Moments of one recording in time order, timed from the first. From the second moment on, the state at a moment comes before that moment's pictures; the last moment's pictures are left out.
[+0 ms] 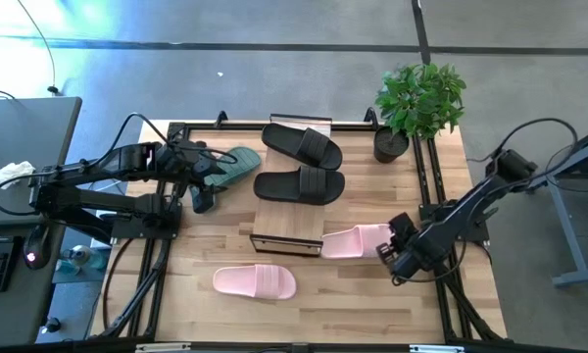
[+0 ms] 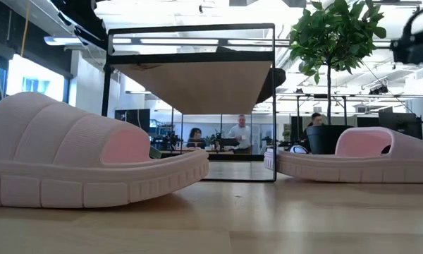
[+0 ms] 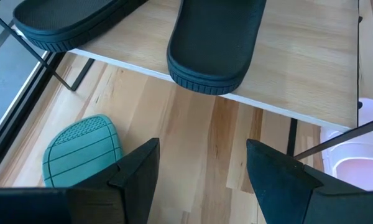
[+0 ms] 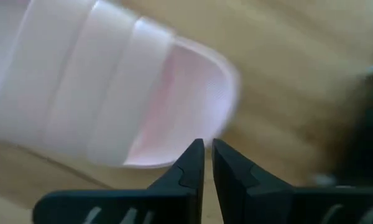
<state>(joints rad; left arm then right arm) 0.31 0.84 0.94 -0.89 -0.03 -0.02 0.72 1.35 0.77 -1.10 0.32 1.82</state>
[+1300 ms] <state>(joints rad) 0.31 0.84 0.94 -0.89 -0.03 -0.03 0.62 1.36 0.56 -0.73 0.47 2.14</state>
